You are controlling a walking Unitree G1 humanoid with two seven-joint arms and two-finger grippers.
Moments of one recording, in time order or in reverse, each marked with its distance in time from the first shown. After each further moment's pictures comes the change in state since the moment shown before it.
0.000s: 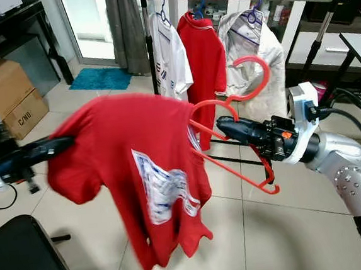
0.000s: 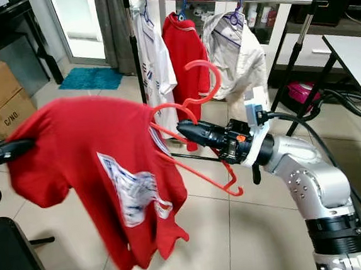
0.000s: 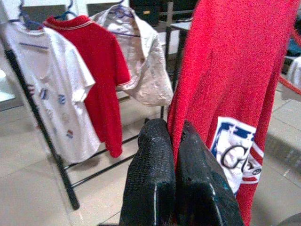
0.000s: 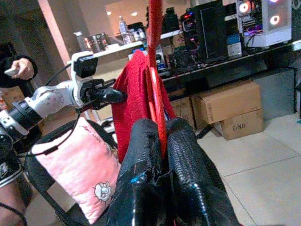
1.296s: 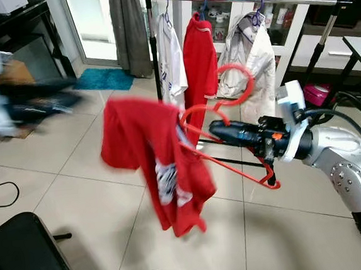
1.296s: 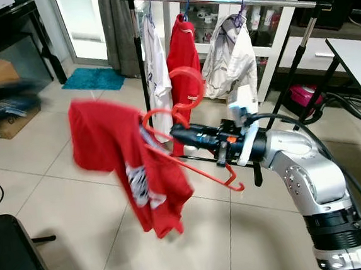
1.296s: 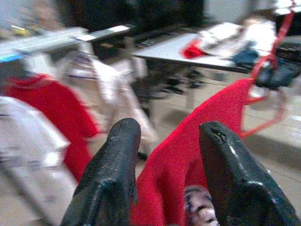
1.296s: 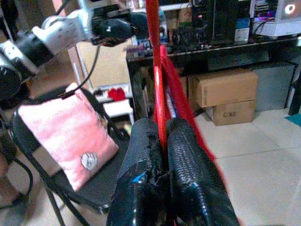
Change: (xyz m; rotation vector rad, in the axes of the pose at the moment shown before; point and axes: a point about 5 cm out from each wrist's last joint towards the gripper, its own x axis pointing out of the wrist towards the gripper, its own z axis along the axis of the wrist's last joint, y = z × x) left arm 0.070 0.012 0.065 0.146 -0.069 -0.306; right arm 0.012 0.005 0.004 -0.157 0.146 0.032
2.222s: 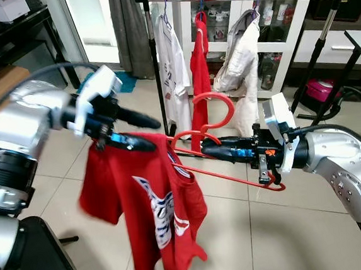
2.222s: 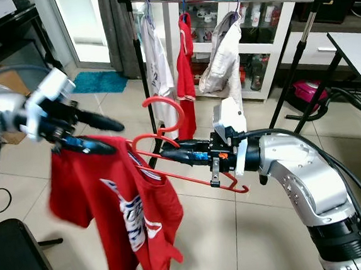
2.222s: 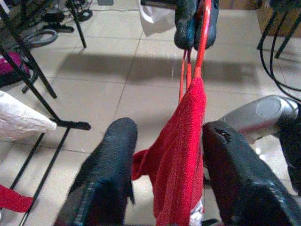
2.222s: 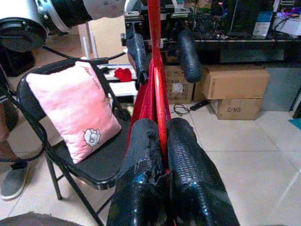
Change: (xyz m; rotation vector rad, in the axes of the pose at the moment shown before) left arm 0.084 -0.021 -0.010 0.080 0.294 -0.500; right arm 0.006 0.019 -0.003 -0.092 0.094 0.071
